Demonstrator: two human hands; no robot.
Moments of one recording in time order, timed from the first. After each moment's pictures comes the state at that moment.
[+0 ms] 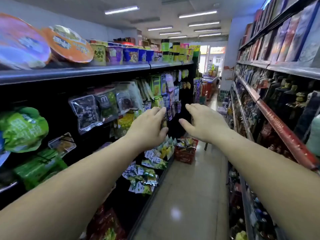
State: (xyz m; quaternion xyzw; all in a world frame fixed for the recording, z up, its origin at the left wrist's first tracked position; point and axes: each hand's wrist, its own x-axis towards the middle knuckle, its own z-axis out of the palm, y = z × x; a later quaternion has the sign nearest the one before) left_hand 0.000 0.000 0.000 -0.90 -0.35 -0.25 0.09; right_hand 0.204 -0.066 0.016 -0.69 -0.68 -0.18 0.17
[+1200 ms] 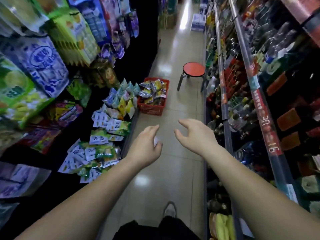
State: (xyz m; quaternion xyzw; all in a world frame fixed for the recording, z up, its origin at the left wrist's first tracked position) left_hand 0.434 0.472 -0.336 -0.88 -0.37 -0.08 -0.27; right_hand 0.614 0.374 -0.295 -0.83 -0.53 0.11 0.13
